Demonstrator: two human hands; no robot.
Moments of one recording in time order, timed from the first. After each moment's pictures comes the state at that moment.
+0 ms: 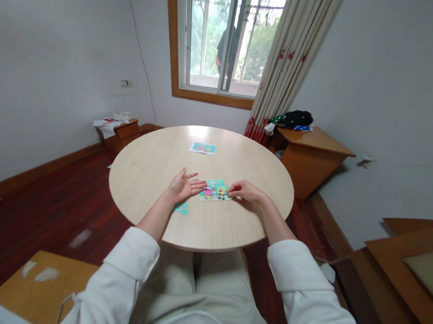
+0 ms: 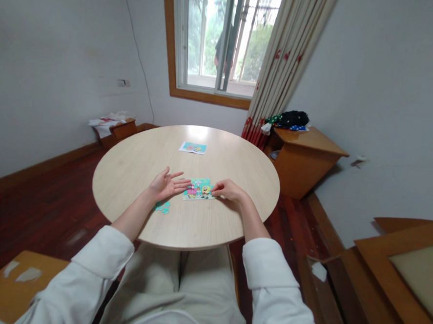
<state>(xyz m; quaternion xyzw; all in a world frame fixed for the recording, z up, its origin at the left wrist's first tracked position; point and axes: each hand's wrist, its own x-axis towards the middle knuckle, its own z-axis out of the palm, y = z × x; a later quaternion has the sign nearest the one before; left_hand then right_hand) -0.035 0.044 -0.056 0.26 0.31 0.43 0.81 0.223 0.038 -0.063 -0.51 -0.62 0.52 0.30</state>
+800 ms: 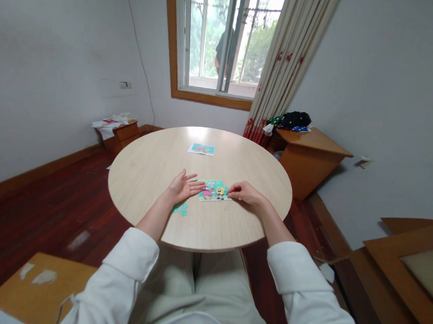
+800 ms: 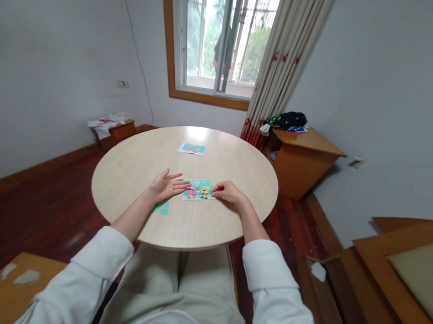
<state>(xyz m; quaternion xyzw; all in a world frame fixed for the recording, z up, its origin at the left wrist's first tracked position) -0.033 0.045 -0.050 0.26 0.31 0.43 0.80 0.220 0.022 -0.047 -0.51 -0.62 0.49 0.33</state>
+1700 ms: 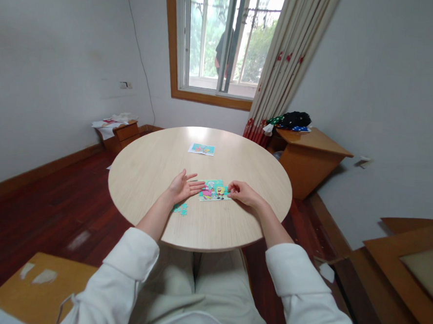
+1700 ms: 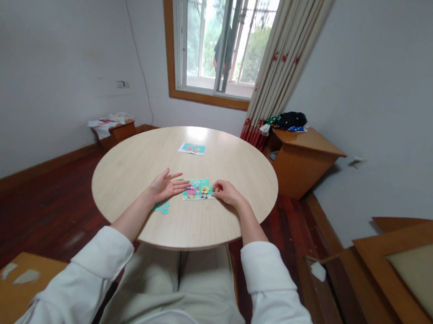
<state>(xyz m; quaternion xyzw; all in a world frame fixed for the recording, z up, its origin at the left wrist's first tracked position) -0.032 0.041 -0.045 0.27 0.32 0.43 0.80 0.224 0.033 -0.057 -0.50 -0.69 0.41 0.33</state>
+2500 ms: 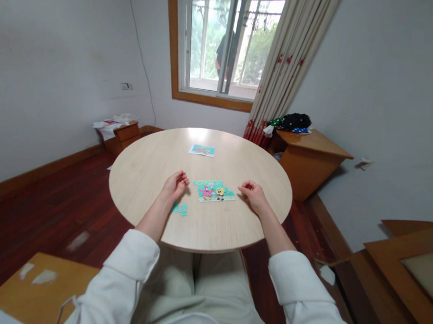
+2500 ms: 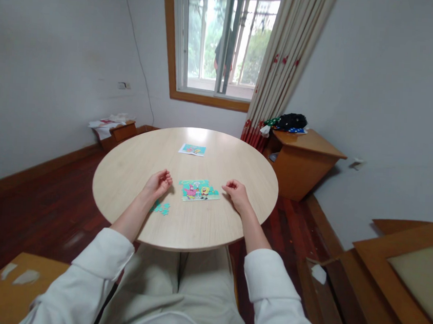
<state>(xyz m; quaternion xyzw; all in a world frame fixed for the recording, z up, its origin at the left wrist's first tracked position) -0.038 0.050 -0.041 0.15 0.32 0.60 0.71 0.235 0.024 -0.067 -0.52 -0.51 0.40 0.56</state>
